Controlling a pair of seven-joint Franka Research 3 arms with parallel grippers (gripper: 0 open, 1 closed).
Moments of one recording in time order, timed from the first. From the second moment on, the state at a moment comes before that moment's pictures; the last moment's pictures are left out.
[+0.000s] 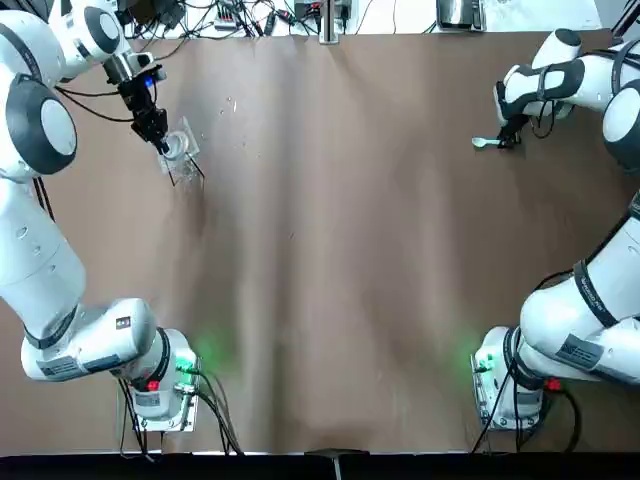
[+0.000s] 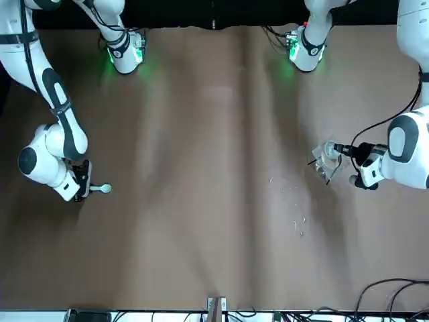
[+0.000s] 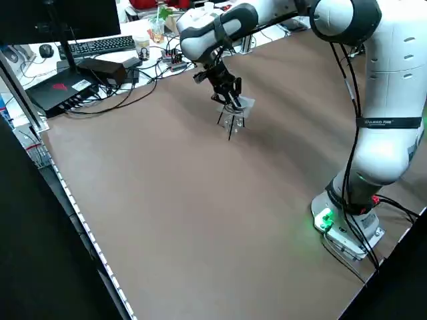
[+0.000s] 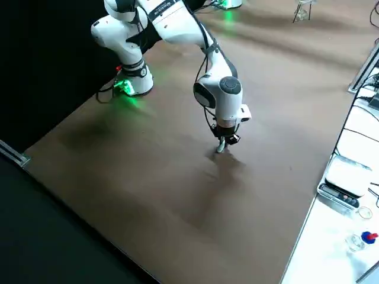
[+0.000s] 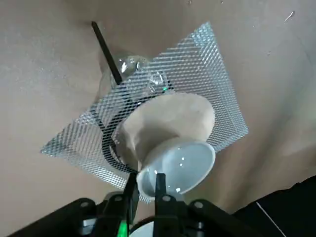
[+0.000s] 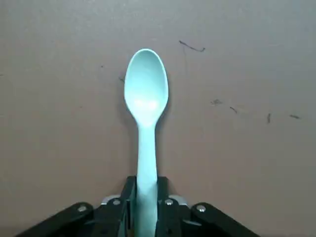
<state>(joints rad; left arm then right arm) 0.18 0.45 -0.02 -1.76 -0.21 1.60 0.35 -0.29 0.56 0.10 -1.97 -0.06 2.49 -1.72</state>
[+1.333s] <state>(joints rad) 0.17 0.42 -0.13 -1.72 -0.53 1.58 0.07 -0.15 0.56 0.44 -1.86 0.03 1.94 -0.60</state>
